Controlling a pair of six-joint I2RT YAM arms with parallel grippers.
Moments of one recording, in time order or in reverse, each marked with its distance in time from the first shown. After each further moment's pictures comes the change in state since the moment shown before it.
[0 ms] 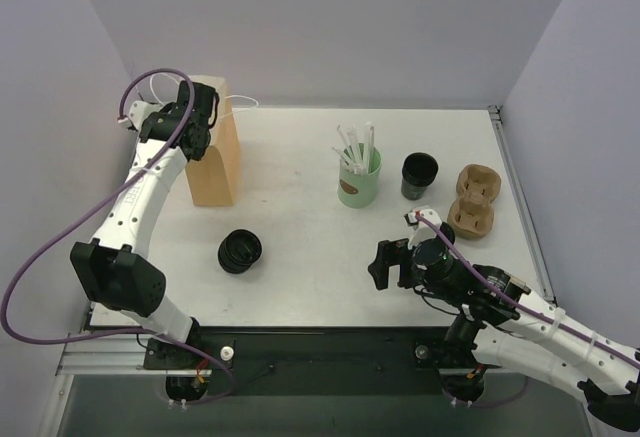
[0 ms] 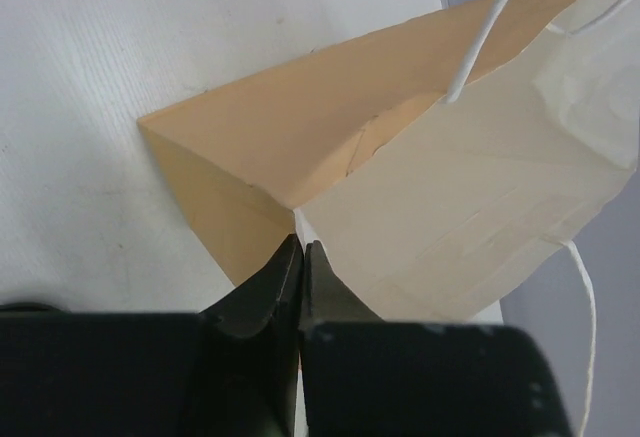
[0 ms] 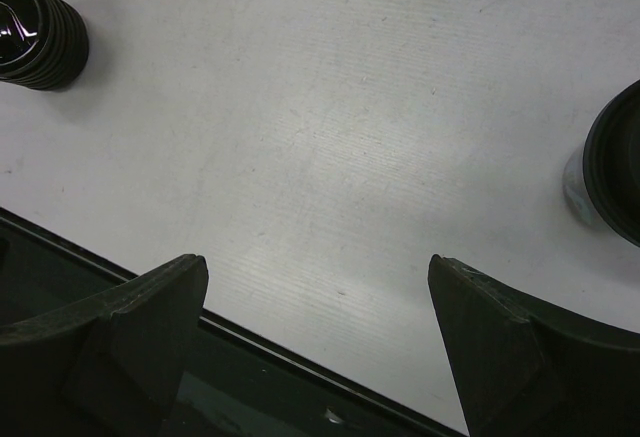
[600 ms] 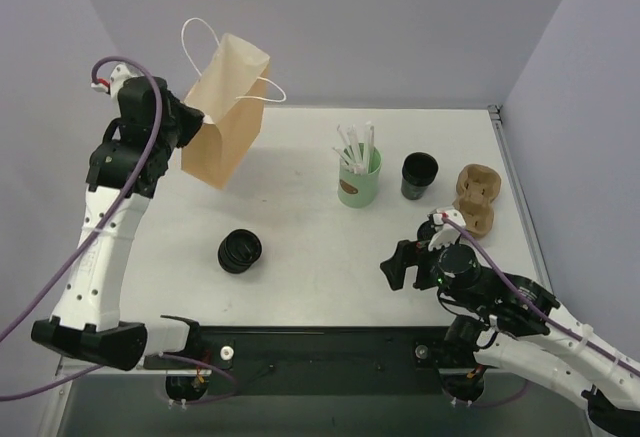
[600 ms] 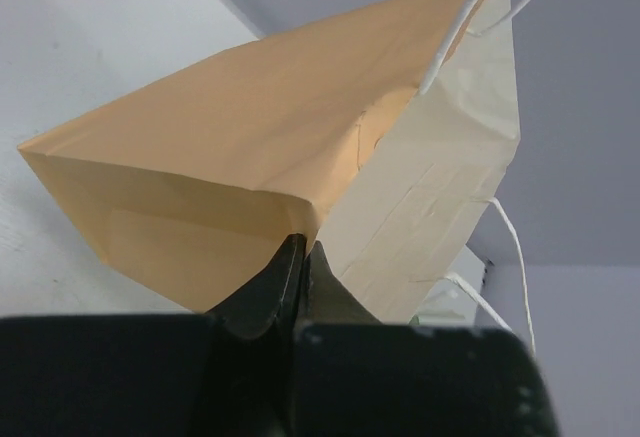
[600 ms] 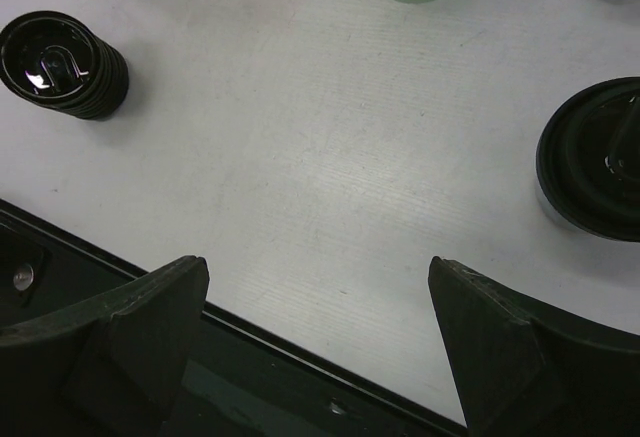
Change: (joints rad) left arm 0.004 -0.275 -0.009 0.251 0.311 0.497; right arm 0.000 -0.122 0.042 -0.078 0.016 0.003
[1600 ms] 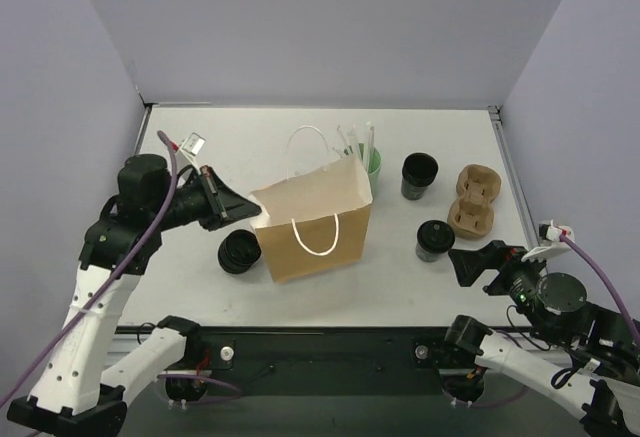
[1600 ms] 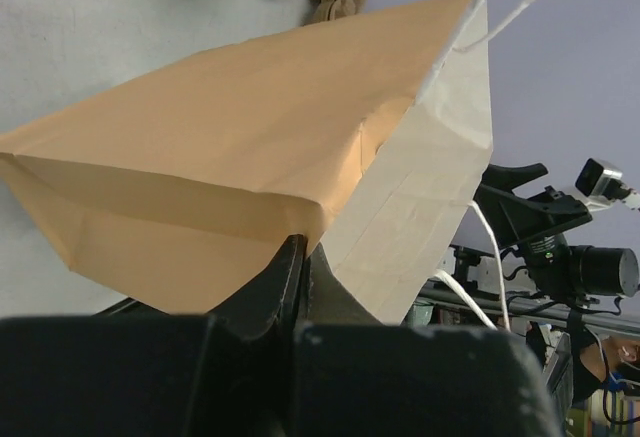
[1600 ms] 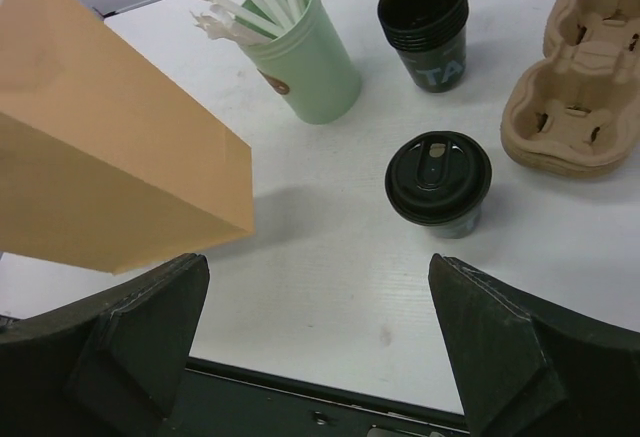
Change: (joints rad) left arm -0.050 -0.444 -0.458 -0.006 0.911 0.104; right arm 0.000 -0.245 0.333 -0.359 0.277 0.084
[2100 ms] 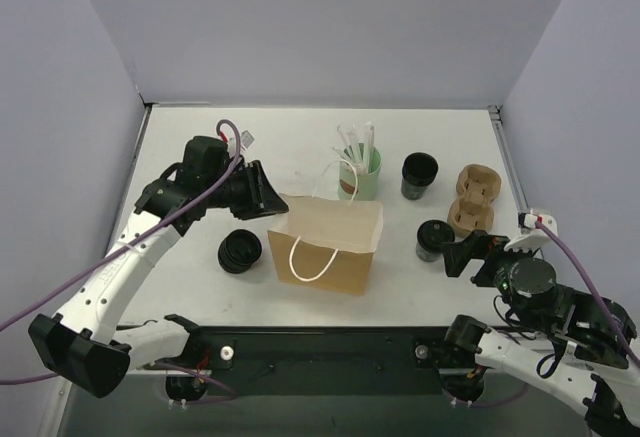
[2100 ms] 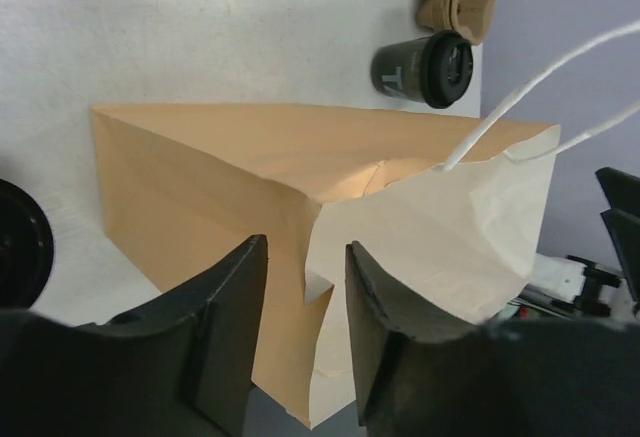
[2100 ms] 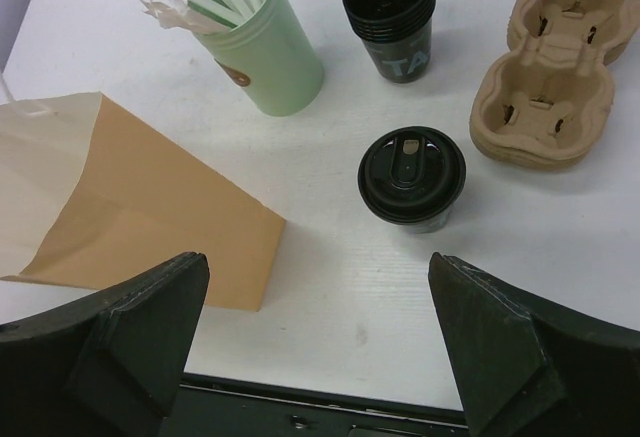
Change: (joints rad) left arm -0.181 0.279 -0.017 0.038 -0.154 0.116; right arm 0.000 0.102 -0.001 -0.017 0.063 0.015
